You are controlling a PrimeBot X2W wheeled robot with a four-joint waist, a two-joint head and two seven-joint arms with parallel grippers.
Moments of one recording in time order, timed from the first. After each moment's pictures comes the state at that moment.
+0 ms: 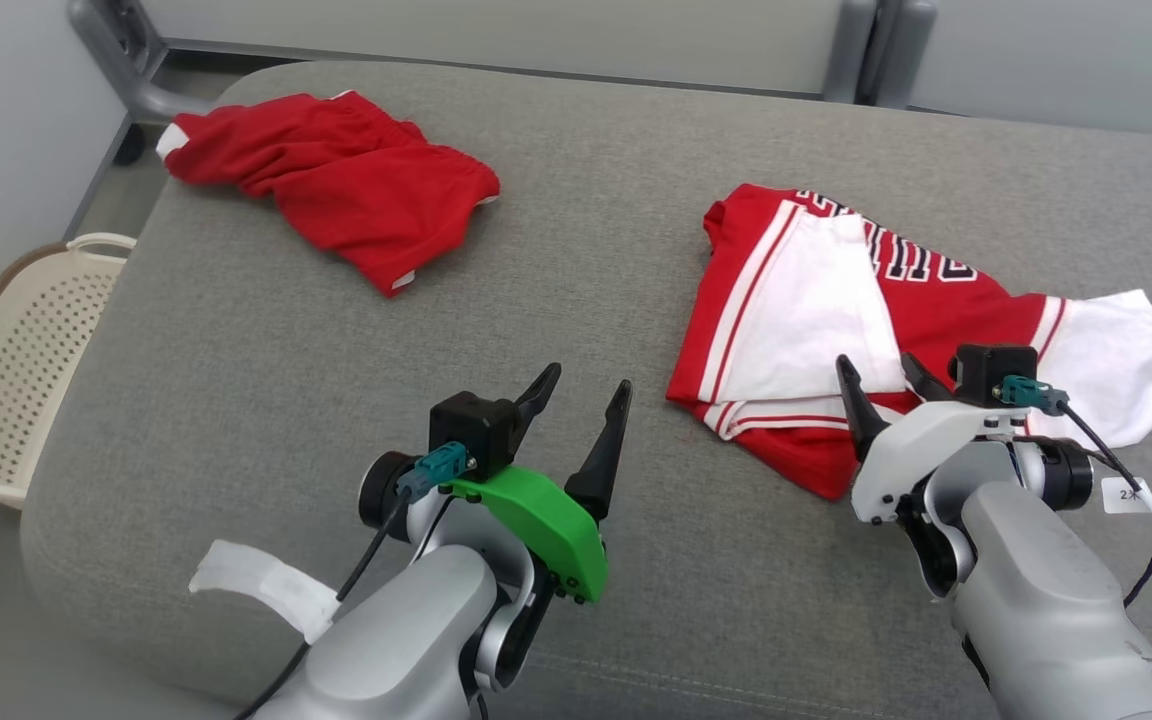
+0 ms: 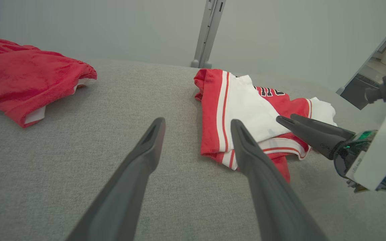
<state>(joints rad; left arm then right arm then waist) -0.59 0.13 -0.97 0.50 -0.87 0.16 -0.25 -0.58 -0.12 0.20 0.90 0.36 0.13 -0.19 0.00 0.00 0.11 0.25</state>
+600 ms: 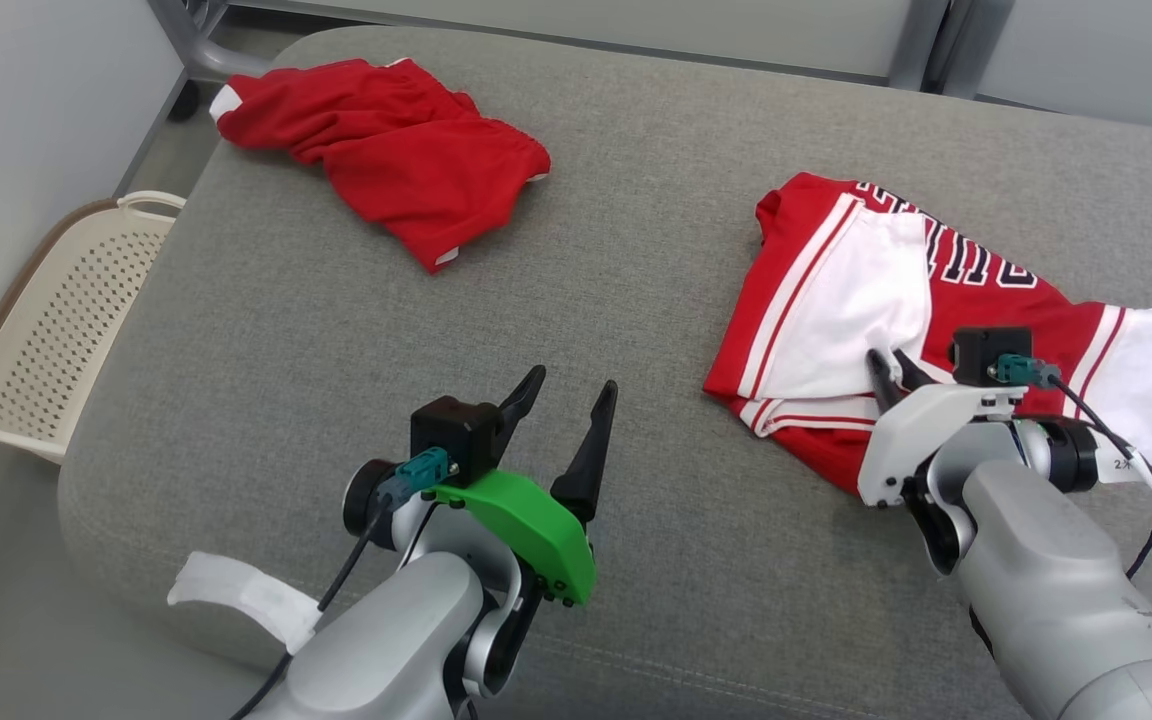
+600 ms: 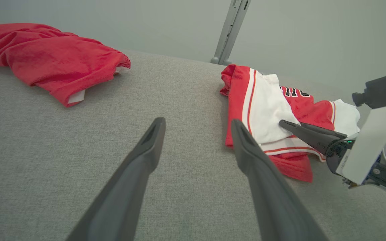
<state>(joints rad) -0.56 0.18 -0.96 0.42 -0.88 0.19 -0.23 -0.70 -0.12 0.25 1.12 0.39 0.13 -0.21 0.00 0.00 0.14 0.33</state>
